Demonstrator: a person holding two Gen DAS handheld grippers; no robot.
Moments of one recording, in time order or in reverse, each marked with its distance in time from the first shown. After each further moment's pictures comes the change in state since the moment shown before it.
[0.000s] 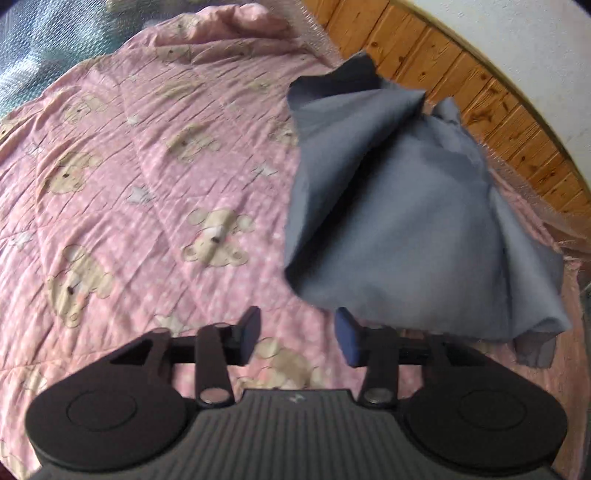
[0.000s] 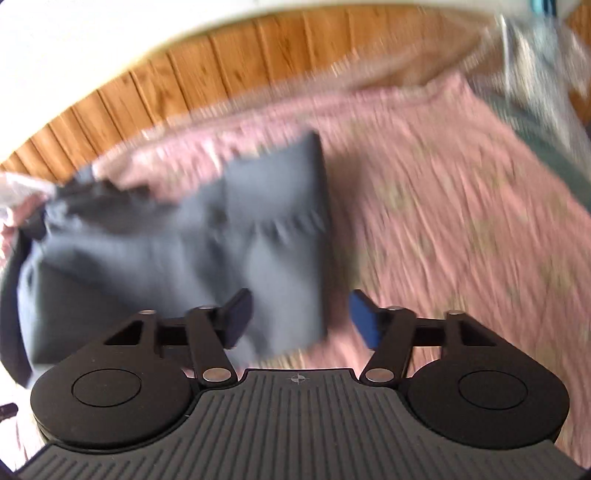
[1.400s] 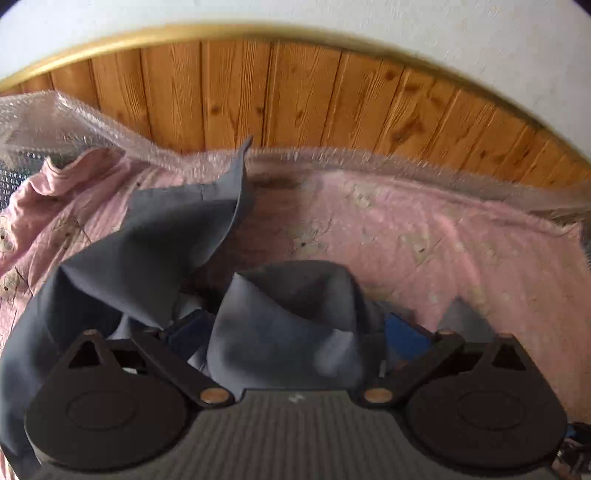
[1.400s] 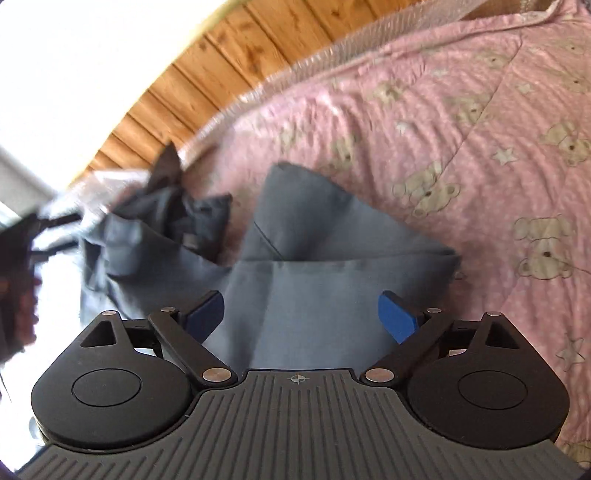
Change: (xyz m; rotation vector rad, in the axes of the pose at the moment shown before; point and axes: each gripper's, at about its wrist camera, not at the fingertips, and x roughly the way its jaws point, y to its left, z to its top) left arm 0.157 -0.152 0.217 0.407 0.096 0.140; right arm 0.099 0.048 -0.038 0.112 0.240 0.346
